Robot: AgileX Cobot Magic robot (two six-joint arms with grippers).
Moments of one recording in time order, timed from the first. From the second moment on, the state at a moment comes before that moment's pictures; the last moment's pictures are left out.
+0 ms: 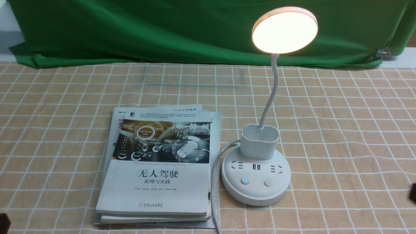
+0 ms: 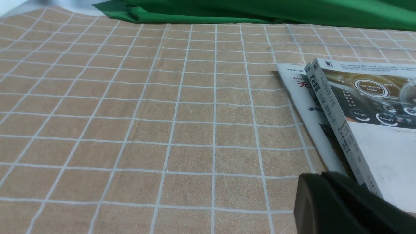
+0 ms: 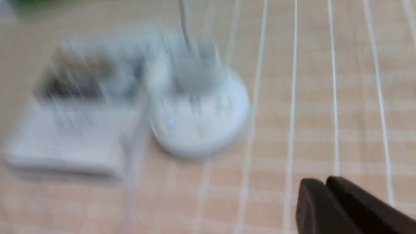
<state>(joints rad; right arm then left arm) 0.28 0.65 -0.61 0.16 0.81 0.12 0.03 0.00 0.01 0.07 0.31 -0.03</state>
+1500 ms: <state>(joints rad) 0.56 1.87 -1.23 0.11 0.85 -0.08 0.03 0.00 0.01 0.07 0.31 -0.03</state>
